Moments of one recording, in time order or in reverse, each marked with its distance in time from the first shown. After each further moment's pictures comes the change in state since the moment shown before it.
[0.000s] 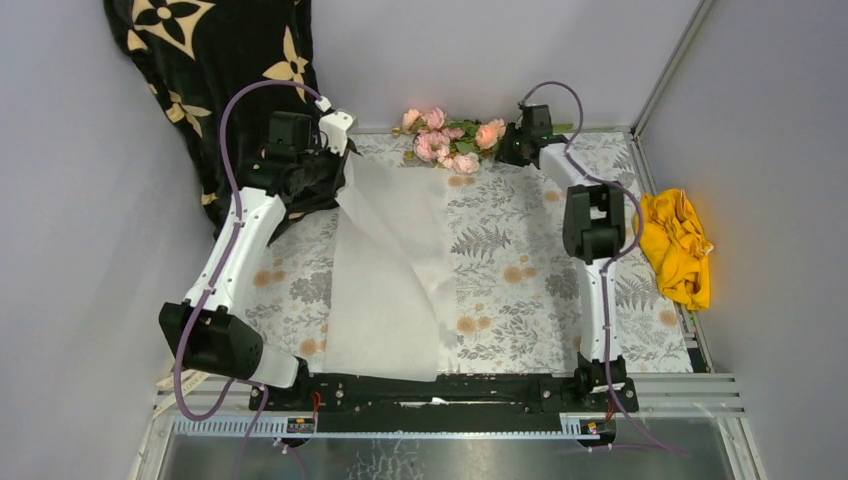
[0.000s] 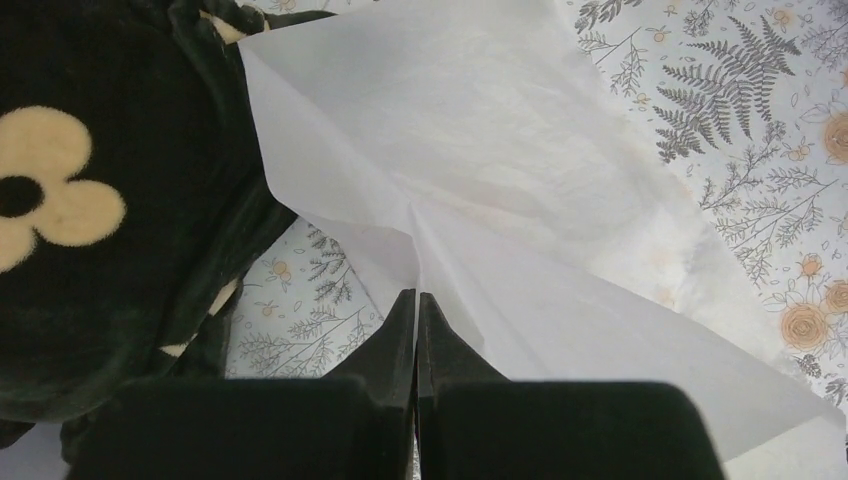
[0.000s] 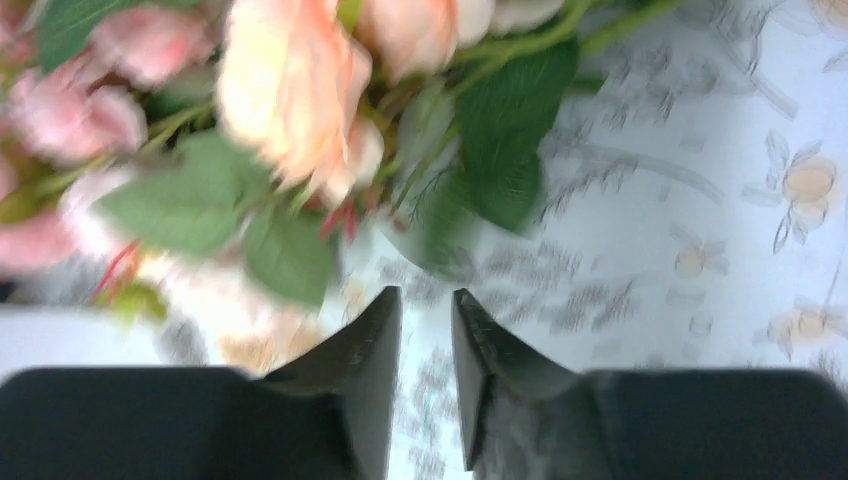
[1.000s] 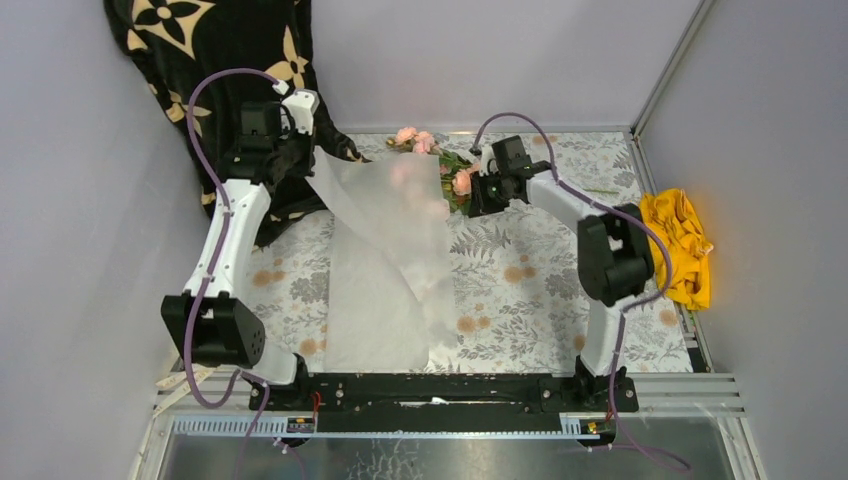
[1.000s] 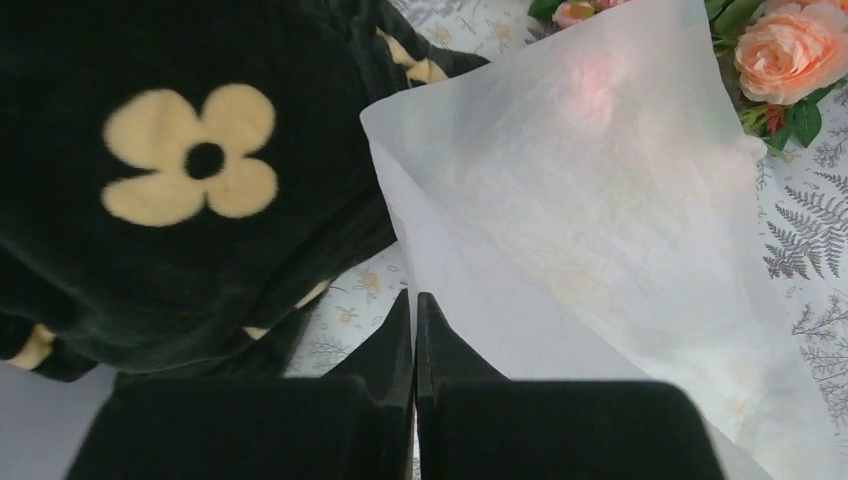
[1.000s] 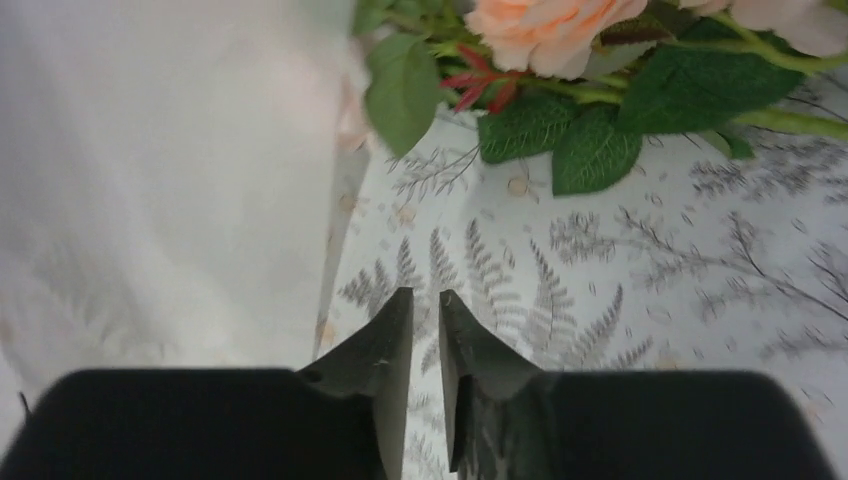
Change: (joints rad) left arm 0.138 0.073 0.024 0.129 -0.072 -0.095; right arm 0.193 -0.647 -0.728 -0.127 -0.243 -0.290
